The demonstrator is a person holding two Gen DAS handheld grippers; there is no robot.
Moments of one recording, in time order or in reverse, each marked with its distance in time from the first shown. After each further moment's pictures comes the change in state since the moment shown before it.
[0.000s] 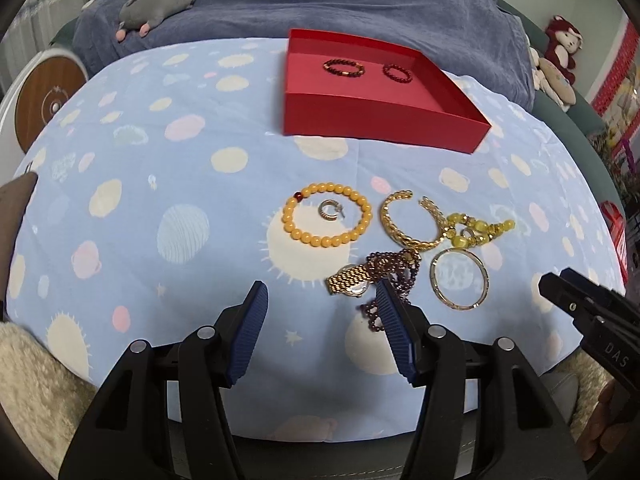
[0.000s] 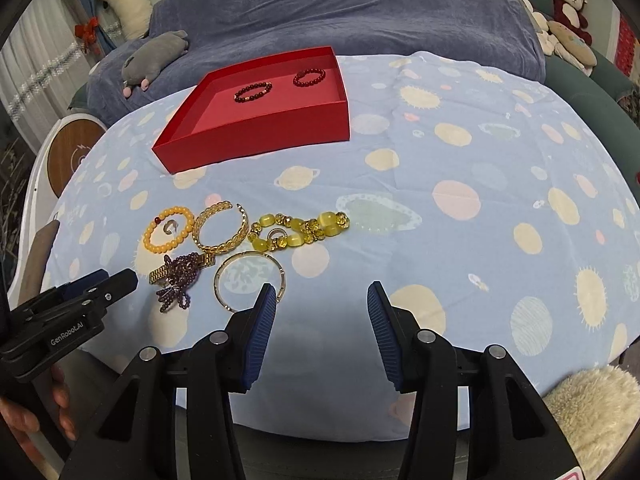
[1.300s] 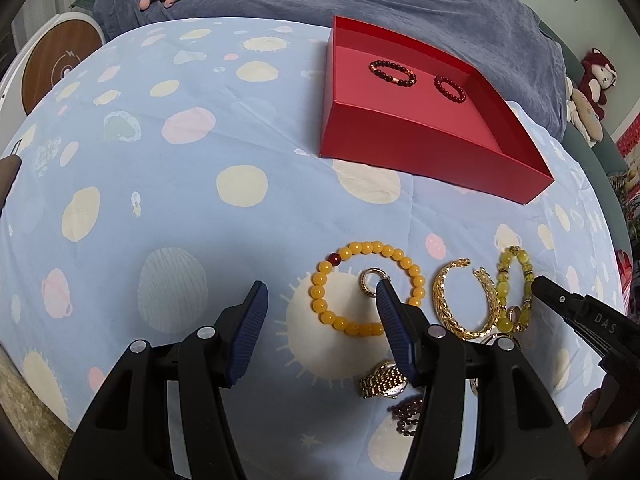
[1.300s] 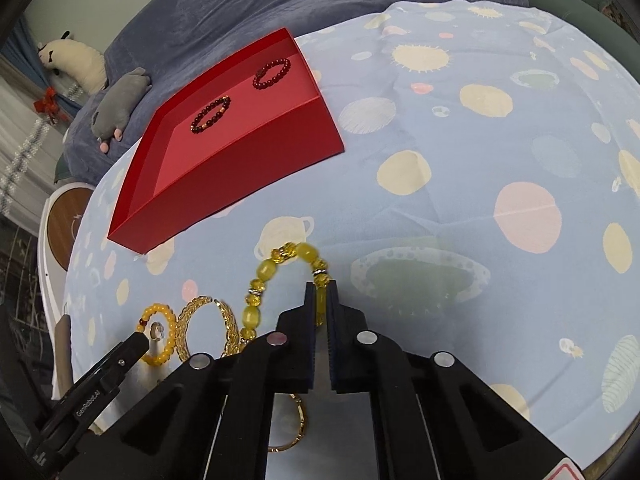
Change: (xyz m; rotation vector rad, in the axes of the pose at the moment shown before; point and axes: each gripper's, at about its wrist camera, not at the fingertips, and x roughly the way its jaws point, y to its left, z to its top) left arm 0.050 0.023 0.040 -0.125 0.030 0.018; right arm 0.081 -0.016 0.056 0.262 0.061 0.097
